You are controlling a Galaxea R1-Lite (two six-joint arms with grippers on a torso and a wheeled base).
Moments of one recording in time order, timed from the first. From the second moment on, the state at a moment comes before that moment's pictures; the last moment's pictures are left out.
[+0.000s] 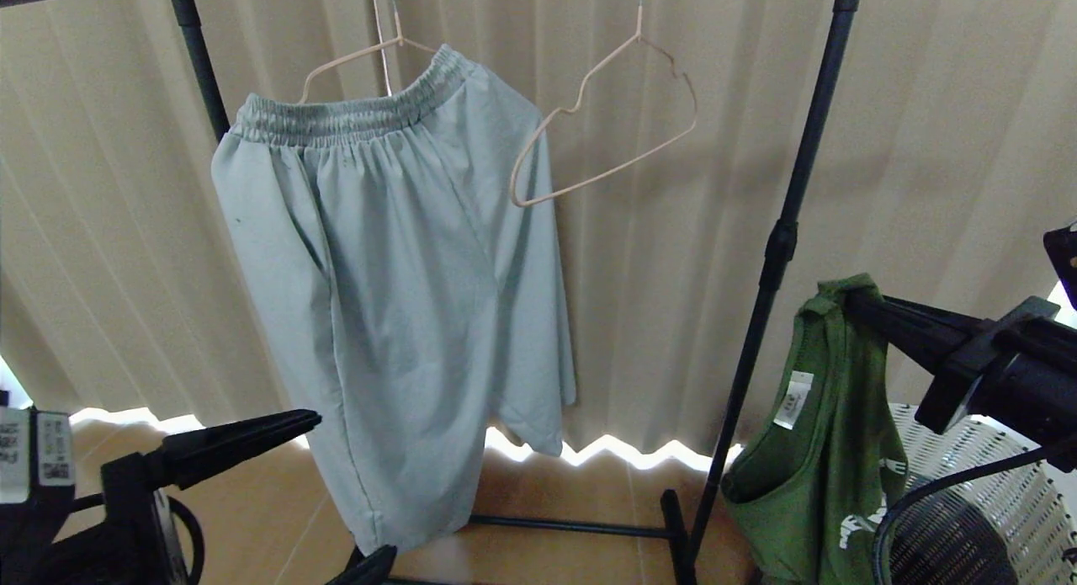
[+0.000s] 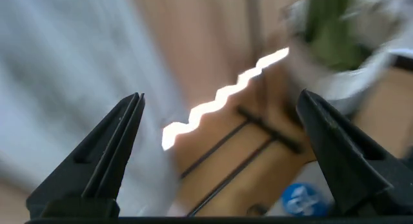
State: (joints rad) left arm -0.74 1.03 -0.30 -0.60 -0.07 0.20; right arm 0.34 1.24 -0.46 -0.73 0.07 -0.08
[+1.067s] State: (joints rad) left arm -0.93 1.84 -0.82 -0.71 -0.07 0.02; right arm 0.61 1.17 -0.53 -0.73 0.15 -0.01
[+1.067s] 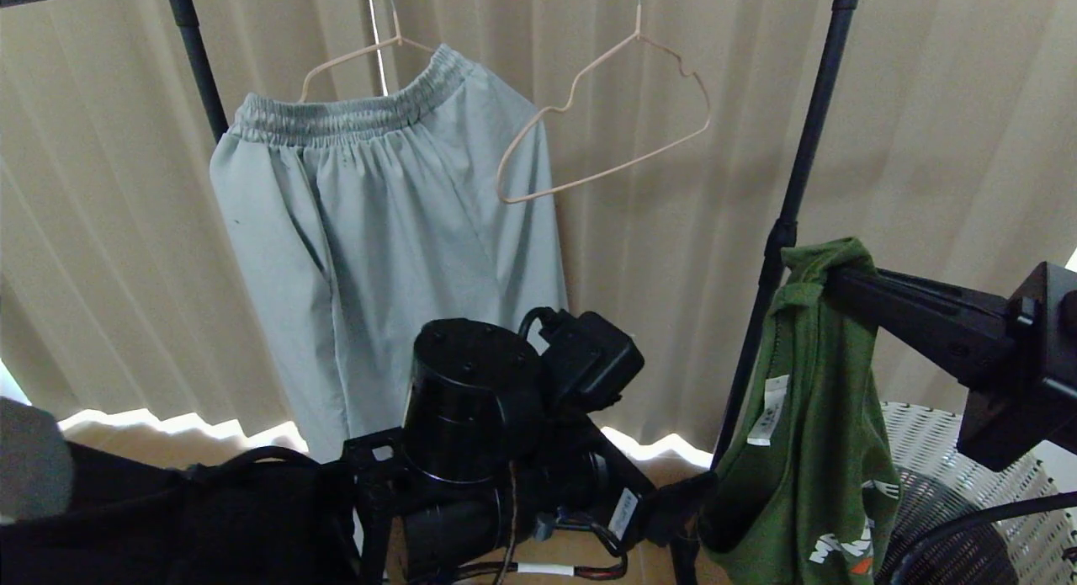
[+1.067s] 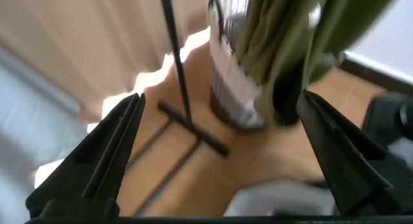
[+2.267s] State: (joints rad) left arm -0.94 1.99 -0.84 -0.74 -0.07 0.02; right arm 0.69 1.15 -0.57 -0.73 0.17 0.03
